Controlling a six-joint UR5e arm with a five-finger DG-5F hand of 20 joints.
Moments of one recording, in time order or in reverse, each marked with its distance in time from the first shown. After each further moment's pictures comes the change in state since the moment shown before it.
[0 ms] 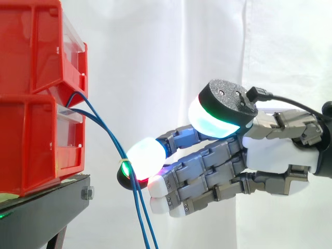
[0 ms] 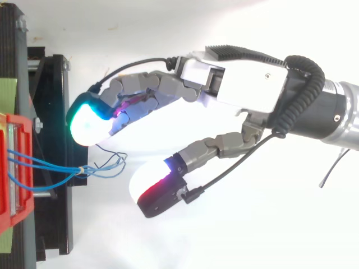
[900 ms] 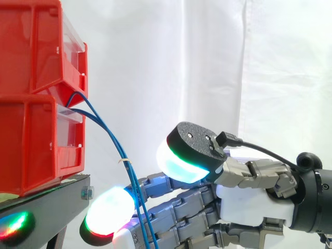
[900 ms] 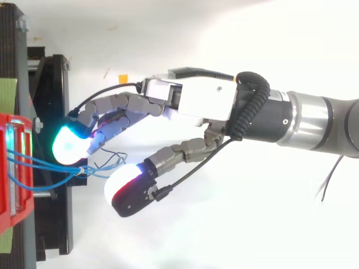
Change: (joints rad) arm -0.008 -0.138 0.084 0.064 -0.064 0.122
